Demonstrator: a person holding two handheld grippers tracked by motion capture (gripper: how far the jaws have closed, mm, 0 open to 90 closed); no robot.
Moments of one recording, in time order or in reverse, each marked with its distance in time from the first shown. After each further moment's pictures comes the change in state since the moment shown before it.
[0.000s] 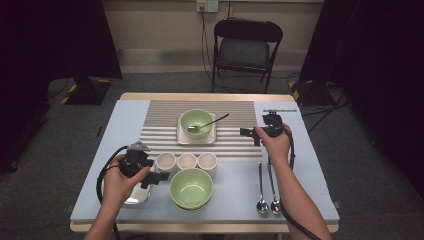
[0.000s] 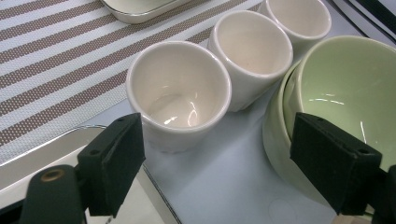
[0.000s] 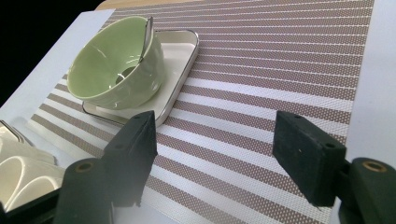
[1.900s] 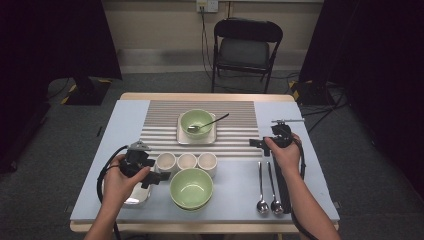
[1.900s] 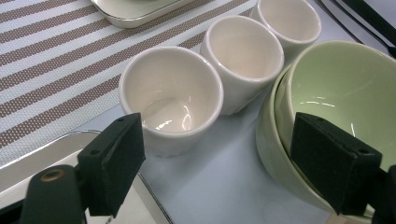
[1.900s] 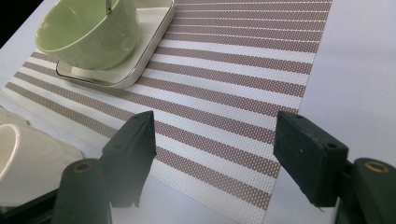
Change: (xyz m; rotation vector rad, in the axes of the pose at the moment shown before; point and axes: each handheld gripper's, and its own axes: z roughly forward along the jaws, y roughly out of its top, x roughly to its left) left arm -0.002 0.001 -0.001 -0.013 -0.017 0.004; right arm -0.024 -0.030 -0.015 0.051 -0.031 -0.022
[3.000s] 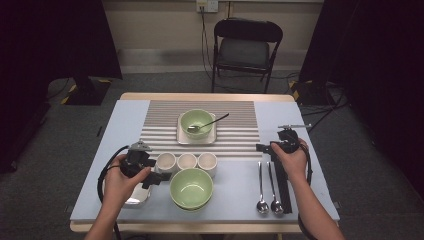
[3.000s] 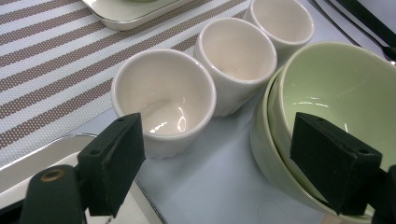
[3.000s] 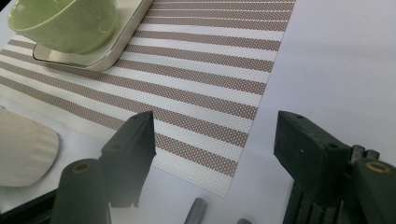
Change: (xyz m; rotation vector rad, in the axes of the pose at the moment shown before) left arm -0.003 0.001 0.000 0.003 -0.006 0.015; right arm -0.015 -0.017 -0.011 0.005 -0.043 -0.005
